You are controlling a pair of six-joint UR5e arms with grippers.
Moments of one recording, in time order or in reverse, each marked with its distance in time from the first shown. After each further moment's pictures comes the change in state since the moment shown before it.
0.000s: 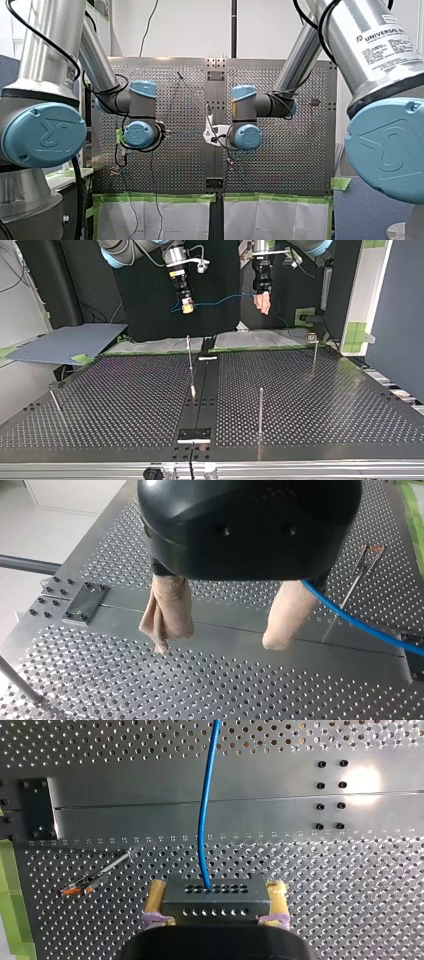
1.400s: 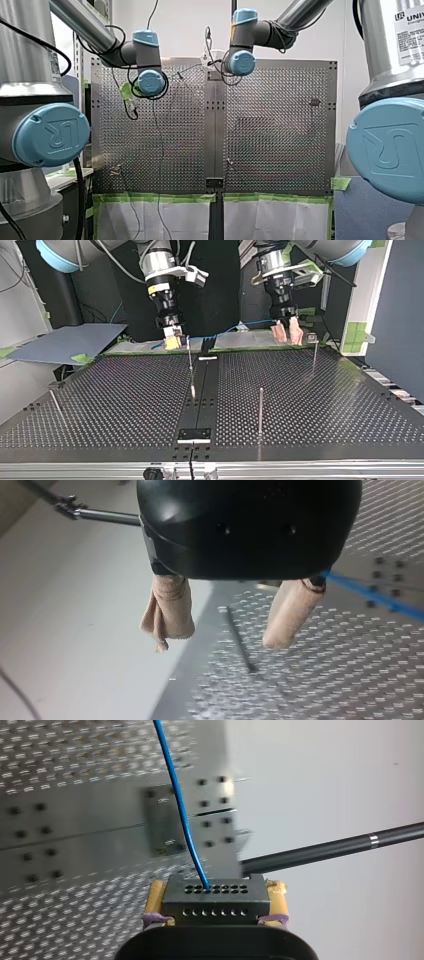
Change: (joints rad) left arm 0.055 0.305 0.281 -0.324 -0.118 -0.119; right arm -0.001 -0.314 -0.312 0.291 -0.013 -0.016
